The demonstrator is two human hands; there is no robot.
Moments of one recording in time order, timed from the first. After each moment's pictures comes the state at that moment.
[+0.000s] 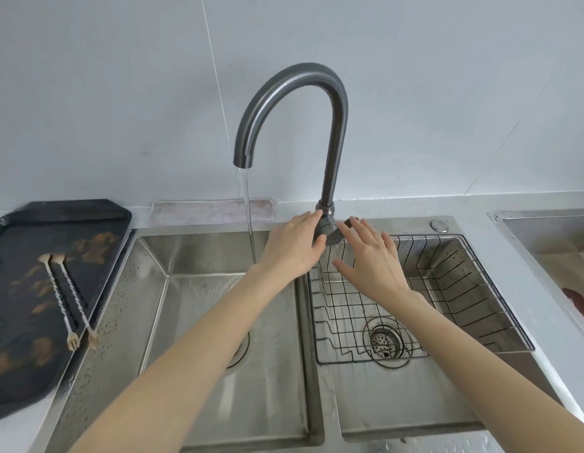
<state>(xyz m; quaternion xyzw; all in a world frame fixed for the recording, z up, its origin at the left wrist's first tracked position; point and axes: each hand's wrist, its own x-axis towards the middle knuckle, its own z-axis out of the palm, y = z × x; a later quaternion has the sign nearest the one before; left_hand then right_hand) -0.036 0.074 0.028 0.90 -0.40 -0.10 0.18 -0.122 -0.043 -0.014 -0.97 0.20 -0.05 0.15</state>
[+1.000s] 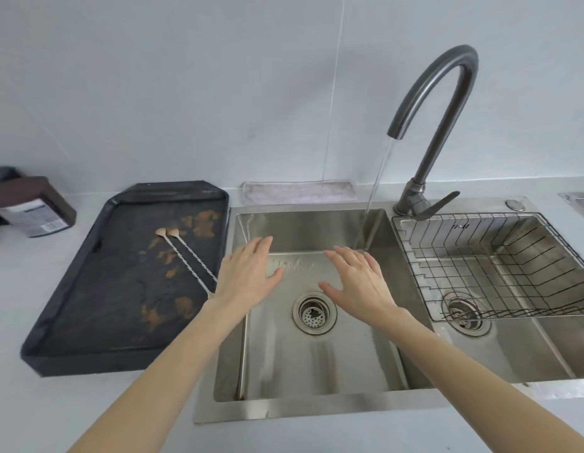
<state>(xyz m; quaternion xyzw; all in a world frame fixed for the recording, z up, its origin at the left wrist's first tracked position) 0.025 0.343 -0.013 0.94 -0.32 -0.06 0.09 -0.078 0.188 -0.032 -0.97 0.16 0.01 0.16</state>
